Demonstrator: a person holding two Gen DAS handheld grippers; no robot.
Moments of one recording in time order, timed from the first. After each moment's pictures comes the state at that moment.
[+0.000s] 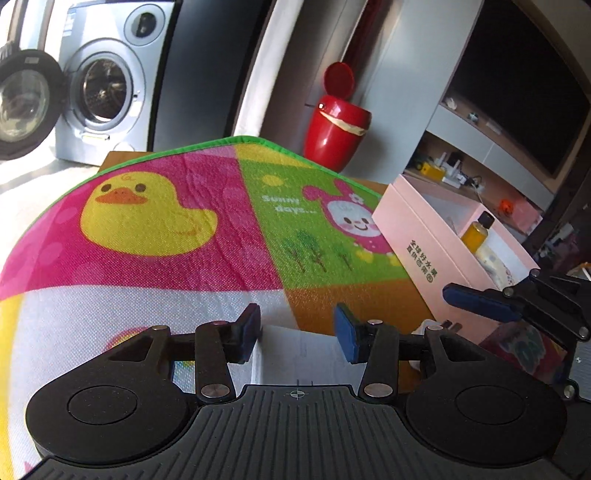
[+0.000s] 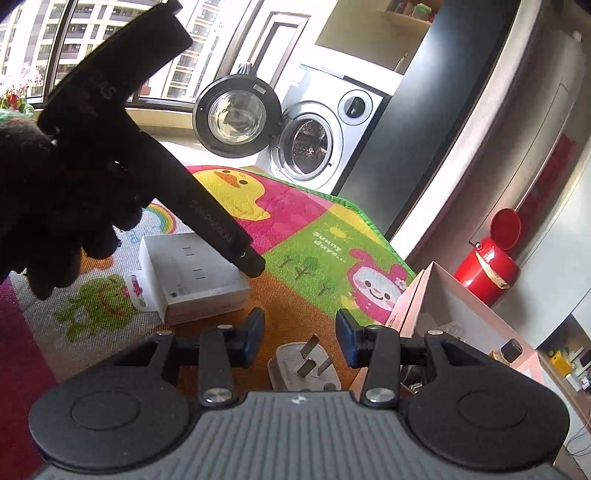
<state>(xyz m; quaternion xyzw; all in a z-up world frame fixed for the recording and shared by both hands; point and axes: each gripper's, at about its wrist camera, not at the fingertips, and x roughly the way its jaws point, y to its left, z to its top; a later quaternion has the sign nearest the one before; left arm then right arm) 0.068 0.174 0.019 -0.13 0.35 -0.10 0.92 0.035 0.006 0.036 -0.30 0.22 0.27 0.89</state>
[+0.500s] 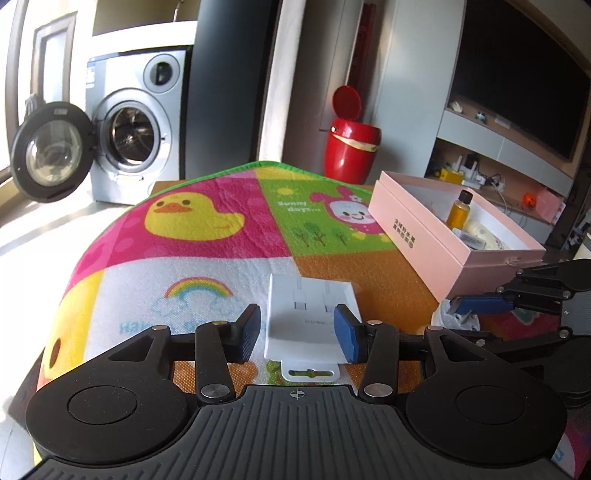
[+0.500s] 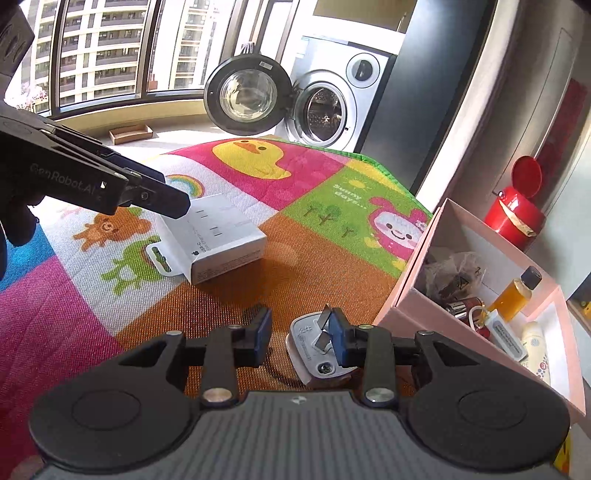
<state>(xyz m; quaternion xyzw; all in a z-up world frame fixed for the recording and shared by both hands) -0.011 0.154 0.042 -0.05 0.31 -0.06 0.95 -0.002 -0.047 0.037 -0.23 0.30 0.30 0.88</state>
